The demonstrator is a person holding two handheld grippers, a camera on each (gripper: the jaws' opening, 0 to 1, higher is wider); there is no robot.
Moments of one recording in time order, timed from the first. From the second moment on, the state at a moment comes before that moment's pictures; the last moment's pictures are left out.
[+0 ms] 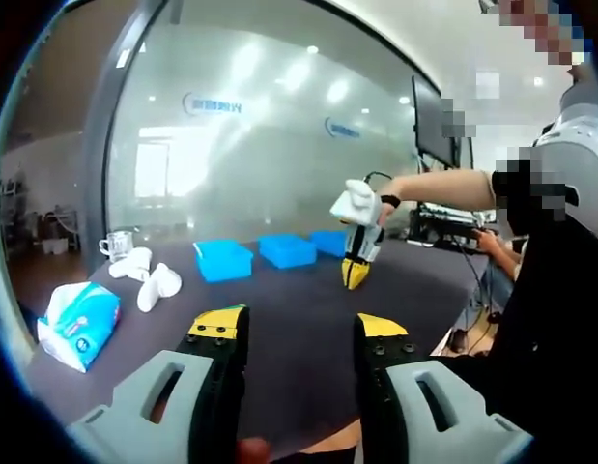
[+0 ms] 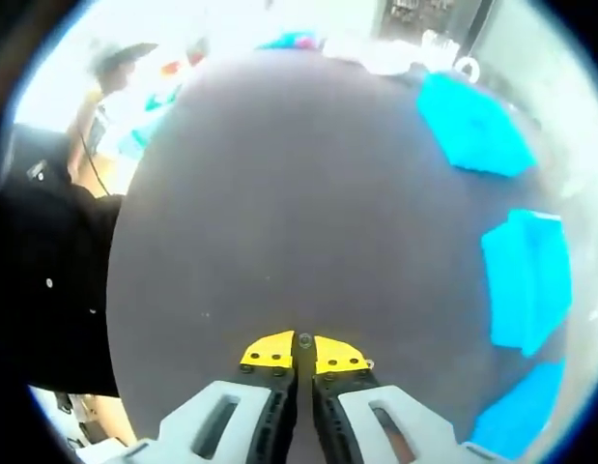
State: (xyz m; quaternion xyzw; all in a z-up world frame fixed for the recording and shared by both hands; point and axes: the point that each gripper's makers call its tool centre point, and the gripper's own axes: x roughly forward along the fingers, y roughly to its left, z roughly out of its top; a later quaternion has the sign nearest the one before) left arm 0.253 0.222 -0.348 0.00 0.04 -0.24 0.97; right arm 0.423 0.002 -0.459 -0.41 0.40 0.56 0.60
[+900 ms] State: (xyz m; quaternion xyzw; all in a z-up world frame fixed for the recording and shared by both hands) left arm 0.268 0.211 -0.327 0.01 0.03 -0.26 0.97; right arm 0.420 -0.025 -0.365 -0.19 0.16 0.48 0.84
